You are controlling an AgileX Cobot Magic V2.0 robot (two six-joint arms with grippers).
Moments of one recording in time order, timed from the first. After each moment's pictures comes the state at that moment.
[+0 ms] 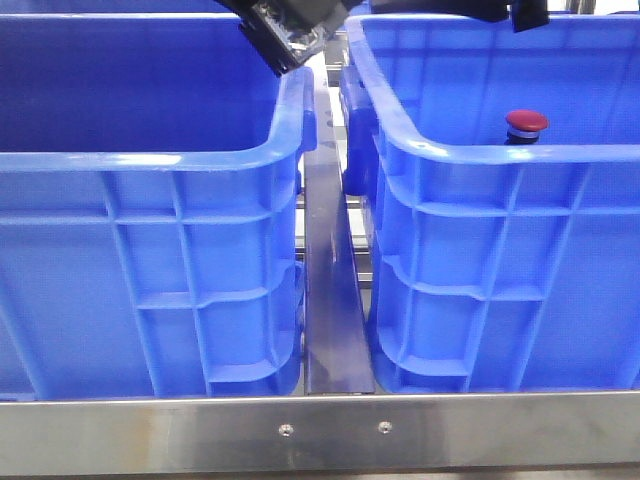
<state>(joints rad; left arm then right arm) -0.50 1.60 -1.50 -0.66 1.15 0.70 0.17 1.42 -1.01 1.48 0.95 -0.85</state>
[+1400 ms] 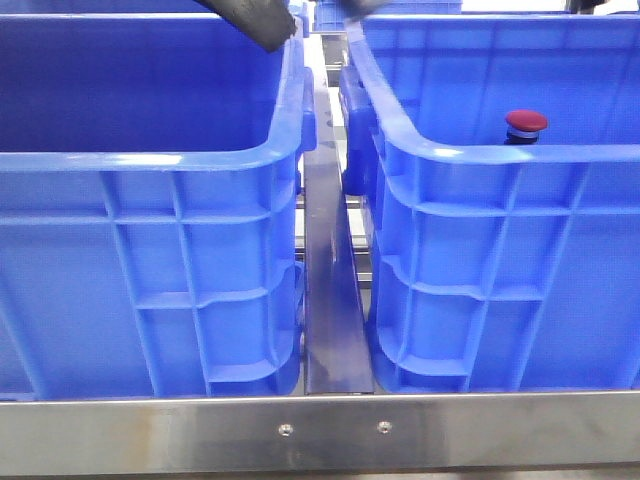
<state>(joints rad) -0.50 1.60 -1.52 -0.66 1.22 0.71 -0.05 1.43 -1.06 1.42 1.05 -0.91</state>
